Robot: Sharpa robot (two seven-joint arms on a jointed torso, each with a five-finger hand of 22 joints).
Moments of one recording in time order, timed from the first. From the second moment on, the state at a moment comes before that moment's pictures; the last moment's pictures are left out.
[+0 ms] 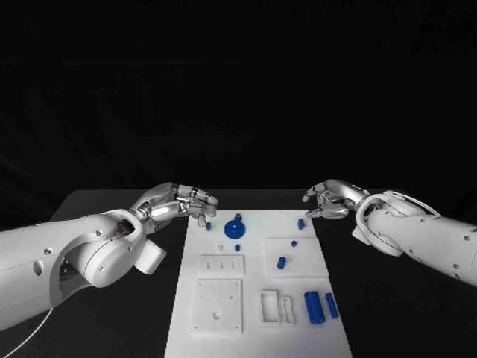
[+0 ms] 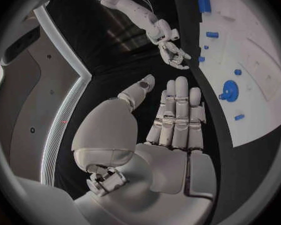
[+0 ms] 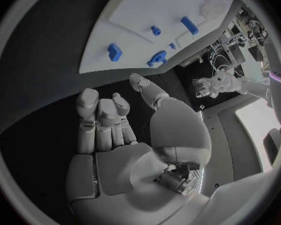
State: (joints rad) left arm 1.45 -0.91 -0.18 1.60 -0.27 -0.19 0.27; left_hand 1.10 -0.11 0.52 -0.28 0.10 0.85 0.17 0.29 0.58 1.17 0.10 0.20 0.31 1.04 0.01 0.72 0.58 0.02 0.70 -0.07 0.80 1.15; right arm 1.29 -0.73 -0.05 1.01 -1.20 -0.29 0.19; right_hand 1.06 -0.14 0.53 -0.29 0.33 0.83 0.15 0.24 0.47 1.13 0.04 1.15 1.16 1.30 -0.07 1.28 0.95 0.18 1.26 -0.08 1.03 1.31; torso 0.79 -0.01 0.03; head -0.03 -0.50
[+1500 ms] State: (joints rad) left arm 1.45 -0.91 -0.18 1.60 -0.27 -0.18 0.27; left_hand 1.10 -0.11 0.52 -0.28 0.10 0.85 0.17 0.28 0.58 1.17 0.10 0.20 0.32 1.04 0.01 0.72 0.58 0.02 0.70 -0.07 0.80 1.15; right arm 1.22 -0.64 -0.05 0.88 -1.18 -0.24 0.21; right_hand 1.09 -0.12 0.51 -0.29 0.28 0.83 0.14 0.24 0.46 1.12 0.03 1.15 1.15 1.30 -0.07 1.27 0.95 0.18 1.25 -0.07 1.03 1.31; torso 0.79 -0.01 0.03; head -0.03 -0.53
